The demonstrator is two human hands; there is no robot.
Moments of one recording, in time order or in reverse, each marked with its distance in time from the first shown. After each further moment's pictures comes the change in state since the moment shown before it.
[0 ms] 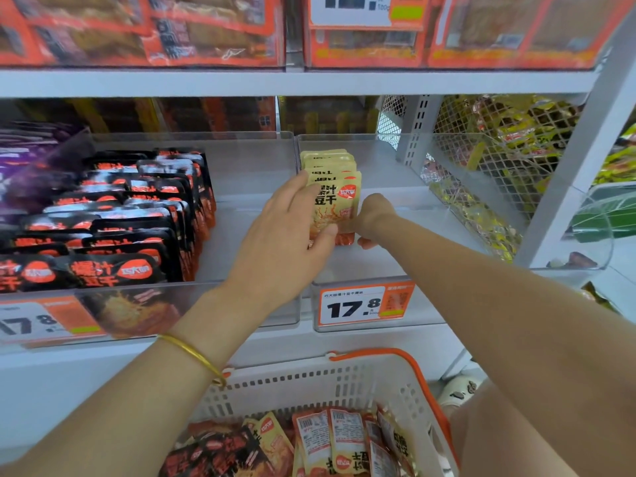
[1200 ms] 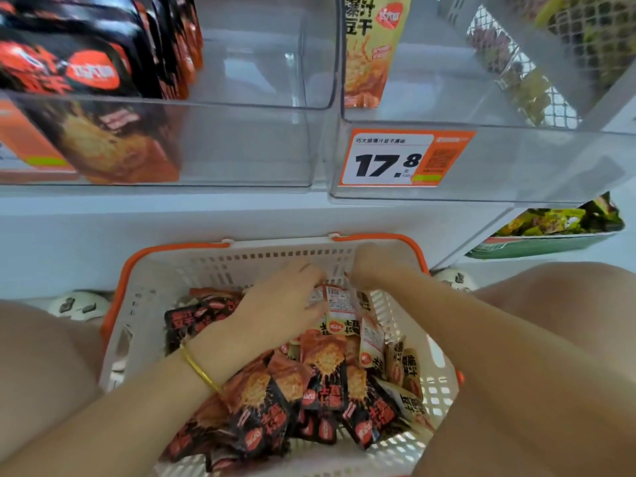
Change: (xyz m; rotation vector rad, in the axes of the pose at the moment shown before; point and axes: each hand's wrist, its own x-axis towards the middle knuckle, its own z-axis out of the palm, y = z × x) left_hand -0.166 -0.052 0.111 -0.039 -0.625 -0.080; right_hand -0.100 0.132 0.145 -0.423 -0.453 0.060
